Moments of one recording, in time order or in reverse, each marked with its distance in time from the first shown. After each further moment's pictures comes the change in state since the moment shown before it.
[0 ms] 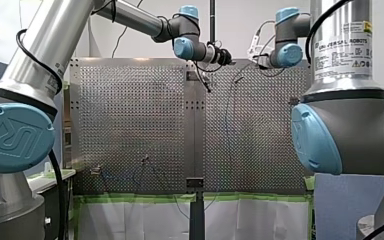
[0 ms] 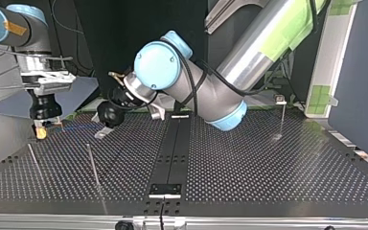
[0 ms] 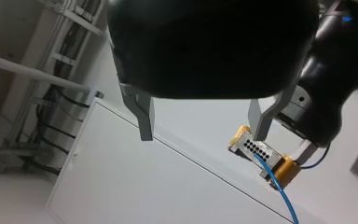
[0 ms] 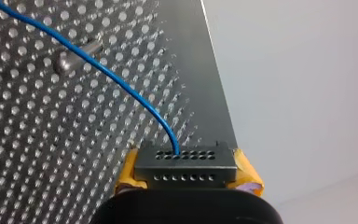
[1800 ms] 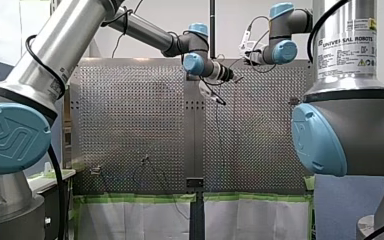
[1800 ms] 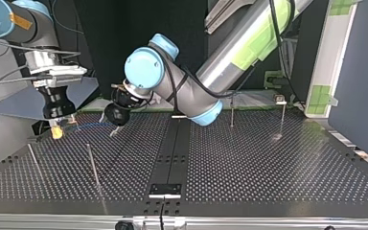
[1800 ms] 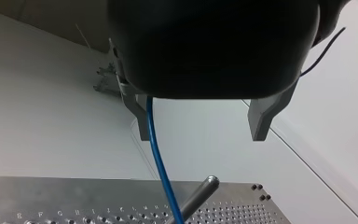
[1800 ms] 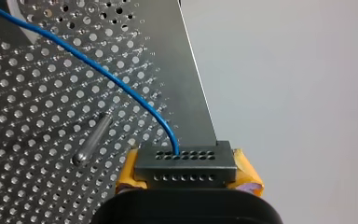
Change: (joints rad) left arm -0.036 -0.103 0.001 0.044 -0.185 -0.390; right arm 0.056 -0.015 -0.008 -0.002 -0.066 -0.002
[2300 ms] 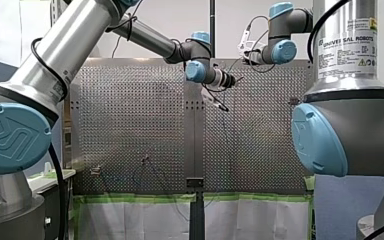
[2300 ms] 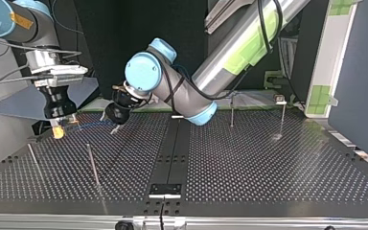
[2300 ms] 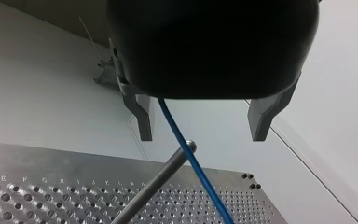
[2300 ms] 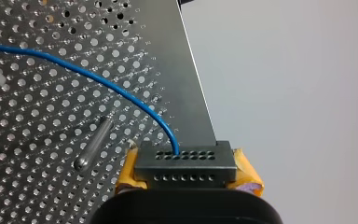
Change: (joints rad) left arm 0.000 -0.048 0.003 0.031 0.017 -0.027; right arm 0.005 -0.001 0.000 0.000 0.000 0.000
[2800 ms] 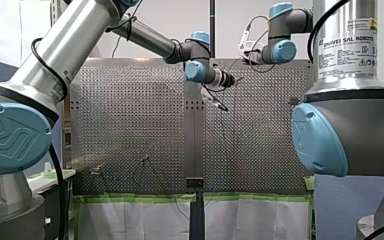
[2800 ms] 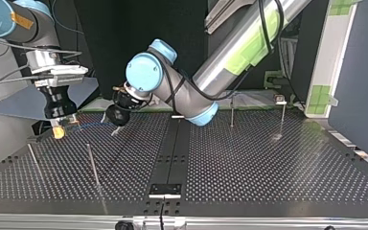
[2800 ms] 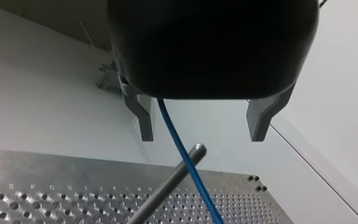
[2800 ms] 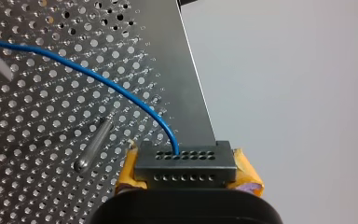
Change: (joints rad) left arm 0.004 0.005 0.000 0.012 -0.007 0.012; right arm 0.002 0.001 0.000 -0.002 0.001 -0.001
